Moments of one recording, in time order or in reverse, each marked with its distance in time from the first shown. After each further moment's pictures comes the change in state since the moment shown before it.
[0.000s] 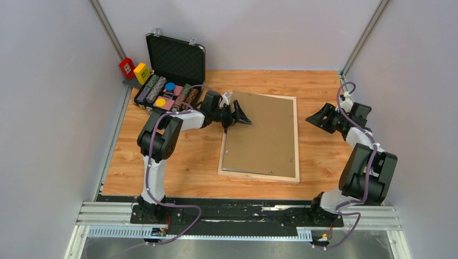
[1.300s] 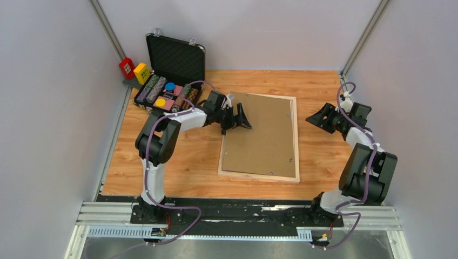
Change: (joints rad) left arm -0.043 -0.055 0.042 -0.239 -0.133 0.169; right arm 0.000 0.000 0.000 0.002 -0.005 0.000
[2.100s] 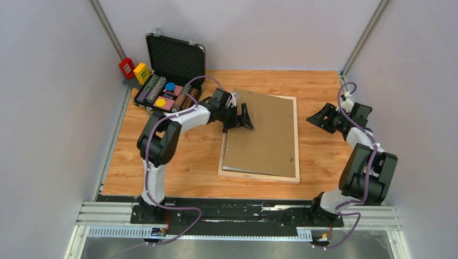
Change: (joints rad) left arm -0.039 0.000 0.089 -0.143 -0.058 0.080; right arm -0.007 0.000 0.000 0.000 -0.001 0.000
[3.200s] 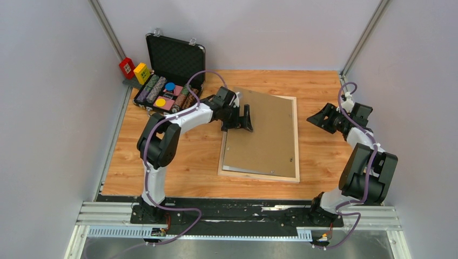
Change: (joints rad) left arm -0.039 -0.014 0.072 -0.154 -0.133 0.119; right arm -0.005 0.000 0.000 0.000 -0.001 0.000
